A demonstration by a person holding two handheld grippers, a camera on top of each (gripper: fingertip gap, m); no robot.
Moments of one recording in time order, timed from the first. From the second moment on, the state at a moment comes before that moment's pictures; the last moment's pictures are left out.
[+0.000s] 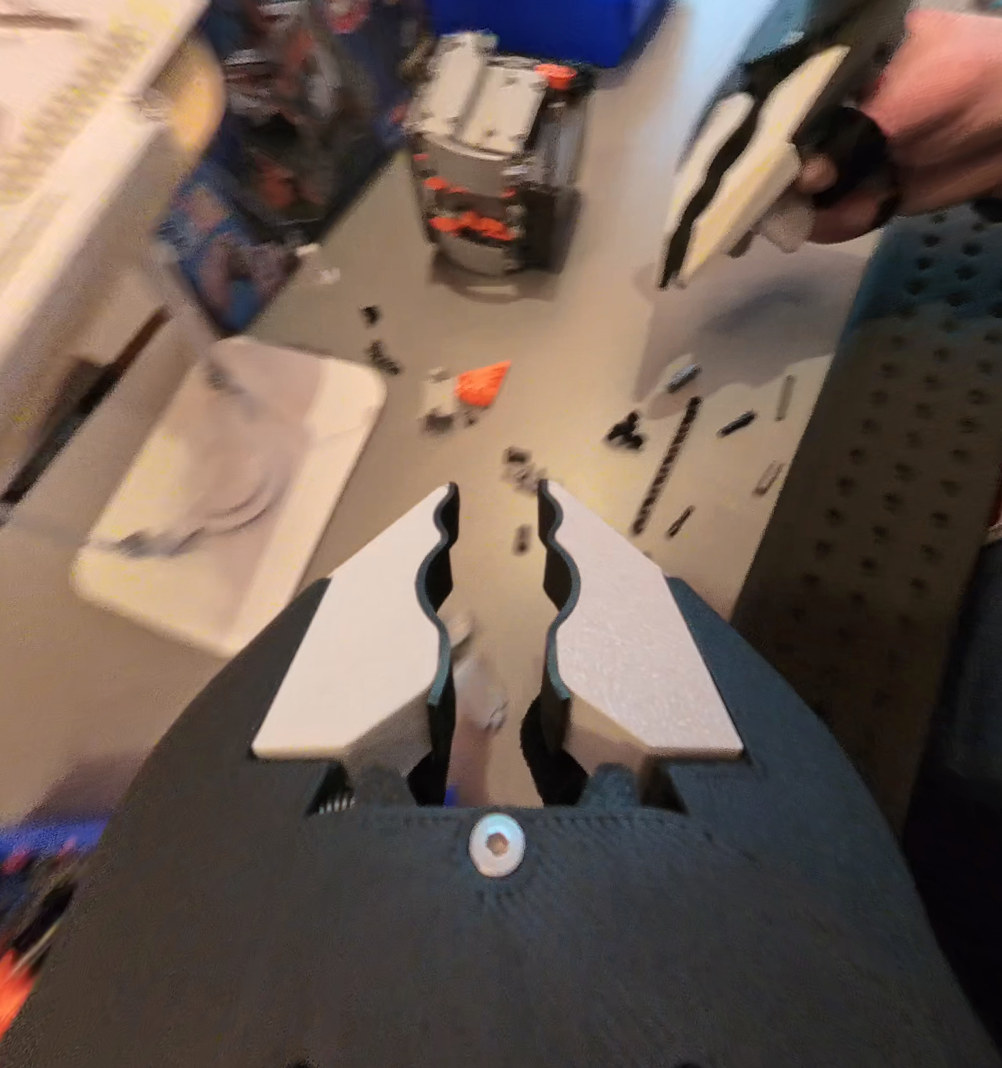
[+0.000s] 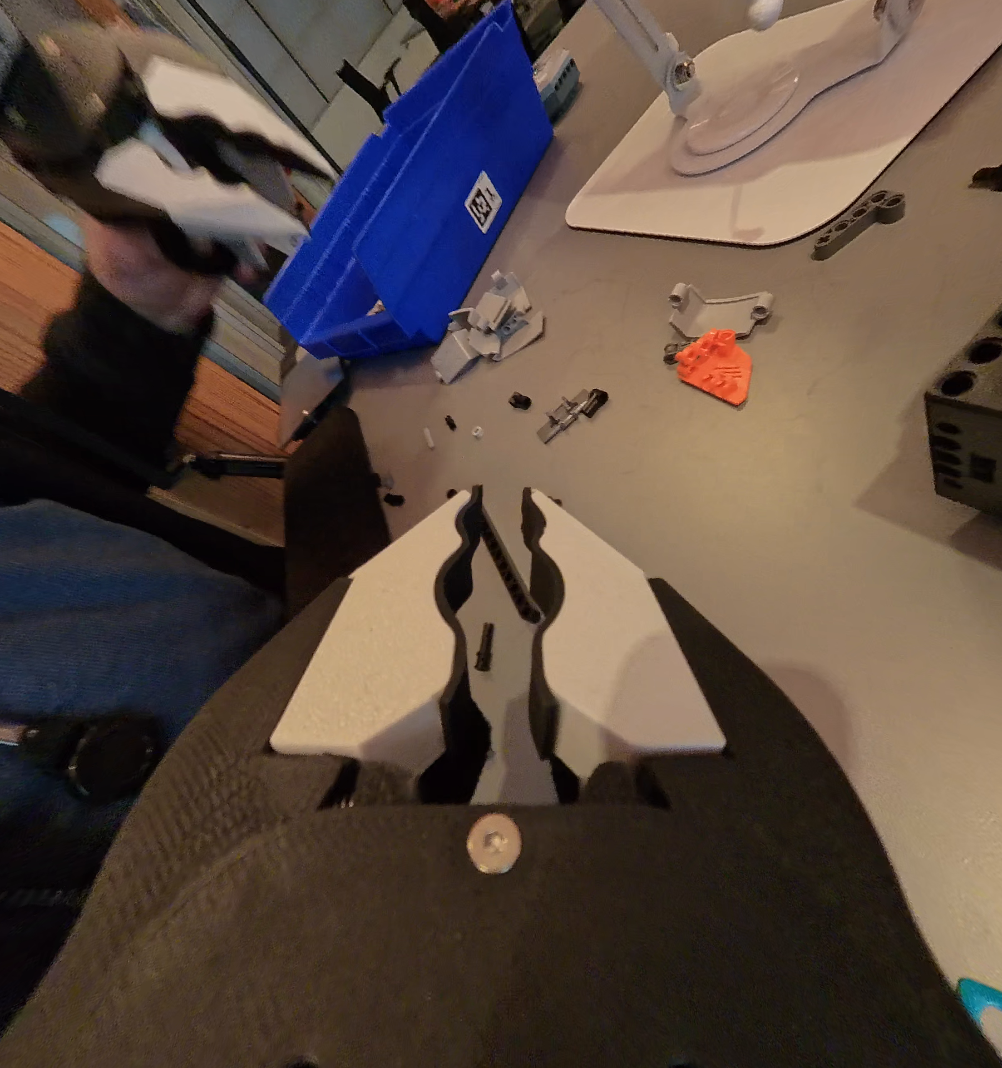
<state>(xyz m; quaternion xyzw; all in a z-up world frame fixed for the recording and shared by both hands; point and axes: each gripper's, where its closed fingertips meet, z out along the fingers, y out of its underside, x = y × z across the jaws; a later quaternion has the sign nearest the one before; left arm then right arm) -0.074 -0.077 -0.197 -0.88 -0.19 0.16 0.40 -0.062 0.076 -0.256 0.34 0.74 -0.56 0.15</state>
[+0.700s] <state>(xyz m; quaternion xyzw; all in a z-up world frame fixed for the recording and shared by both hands) -0.079 -0.269 -0.283 -0.95 -0.26 0.03 0.18 -0.085 0.062 -0.309 0.35 0.80 -0.48 -0.06</state>
